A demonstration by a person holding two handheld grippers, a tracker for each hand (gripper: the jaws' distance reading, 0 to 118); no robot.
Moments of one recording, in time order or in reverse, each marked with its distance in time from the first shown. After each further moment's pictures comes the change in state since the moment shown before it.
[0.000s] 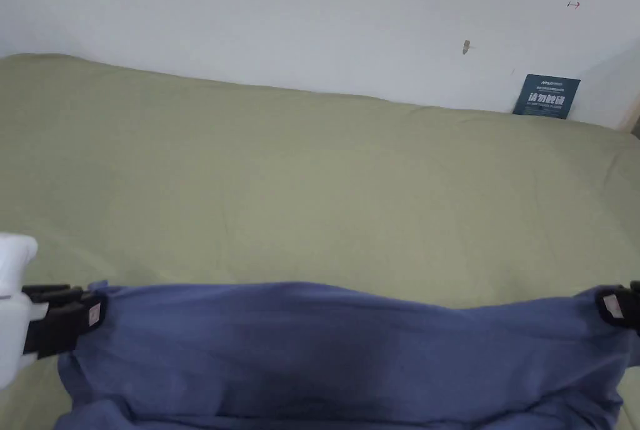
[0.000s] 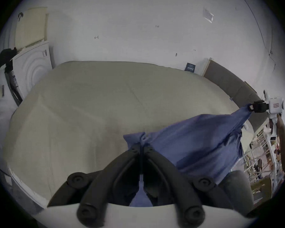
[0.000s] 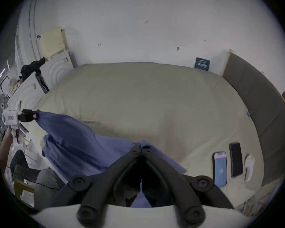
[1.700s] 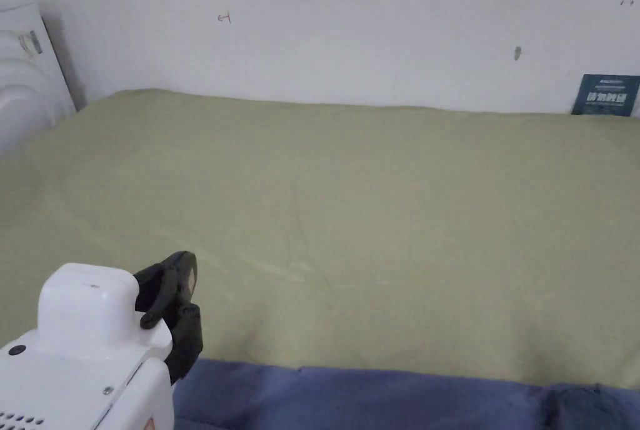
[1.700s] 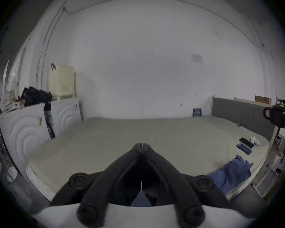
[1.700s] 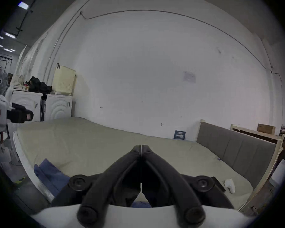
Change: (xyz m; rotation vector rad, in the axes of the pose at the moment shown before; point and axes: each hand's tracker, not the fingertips) left arm 0.110 -0.068 0.124 0.521 0.234 -0.081; right arm -0.143 -0.116 0.117 0.763 -0.223 0.175
